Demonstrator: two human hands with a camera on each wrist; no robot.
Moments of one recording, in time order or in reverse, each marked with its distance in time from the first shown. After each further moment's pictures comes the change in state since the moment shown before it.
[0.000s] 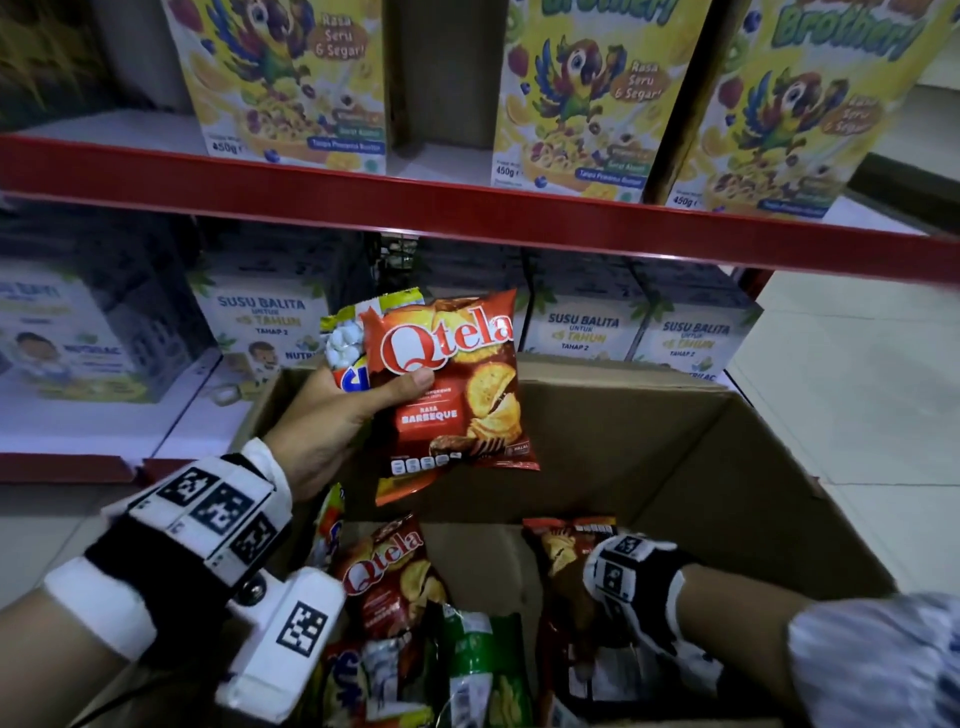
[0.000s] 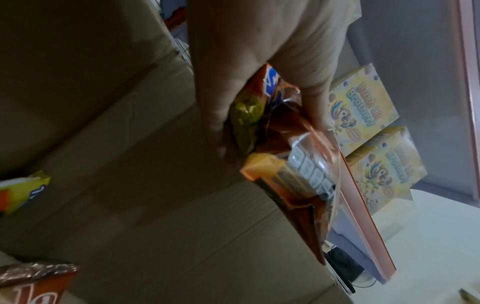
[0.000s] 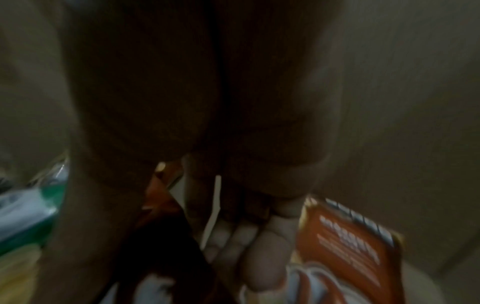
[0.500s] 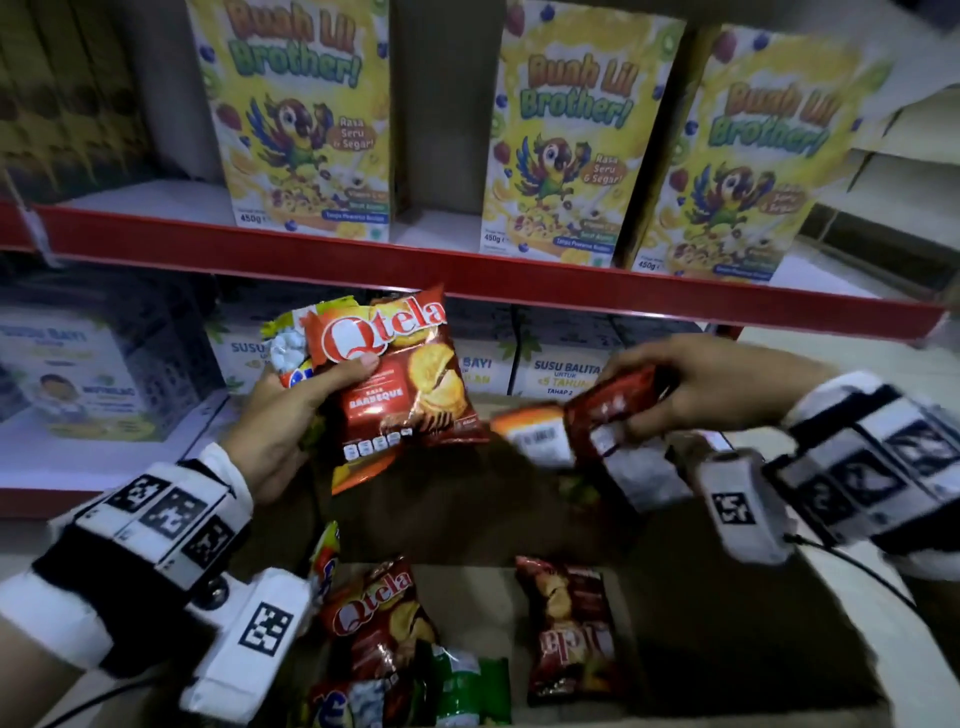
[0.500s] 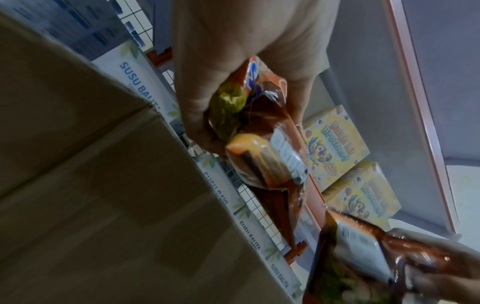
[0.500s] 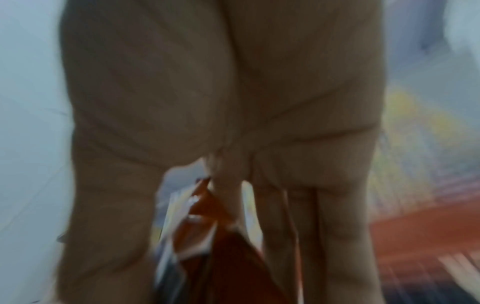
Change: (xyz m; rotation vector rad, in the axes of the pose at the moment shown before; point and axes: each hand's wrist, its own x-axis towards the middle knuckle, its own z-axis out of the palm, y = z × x) left_hand -0.003 0.038 -0.012 -0.031 0.236 0.074; right_hand -0.173 0.009 -0.199 -0.052 0.320 -0.502
